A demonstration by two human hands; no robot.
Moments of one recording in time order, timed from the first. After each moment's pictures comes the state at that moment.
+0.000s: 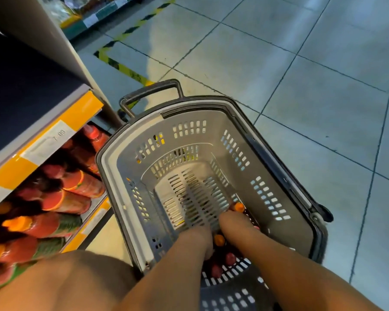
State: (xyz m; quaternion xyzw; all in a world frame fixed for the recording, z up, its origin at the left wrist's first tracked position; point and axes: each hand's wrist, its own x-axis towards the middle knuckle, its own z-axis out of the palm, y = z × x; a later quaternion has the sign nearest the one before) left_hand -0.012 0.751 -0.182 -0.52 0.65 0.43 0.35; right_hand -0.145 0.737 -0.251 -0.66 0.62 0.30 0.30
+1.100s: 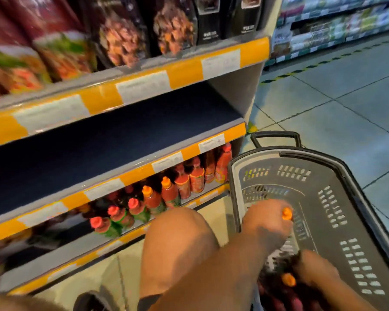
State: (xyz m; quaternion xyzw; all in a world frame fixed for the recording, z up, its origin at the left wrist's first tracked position) left_hand 0.078 0.778 -0.023 -0.68 0.59 0.37 -0.23; right_hand -0.132 0.748 -0.175 -0.67 0.65 0.25 0.24
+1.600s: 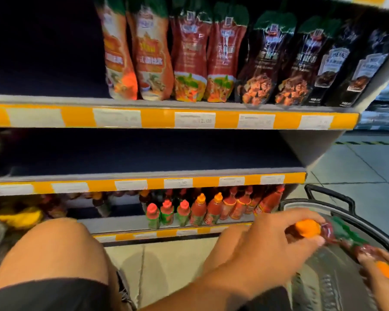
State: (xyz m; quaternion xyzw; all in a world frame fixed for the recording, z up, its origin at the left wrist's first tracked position) left_hand 0.183 0.922 0.086 -0.60 0.49 0.31 -0.56; right_hand -0.073 0.748 0.012 -0.65 0.65 -0.22 0.31
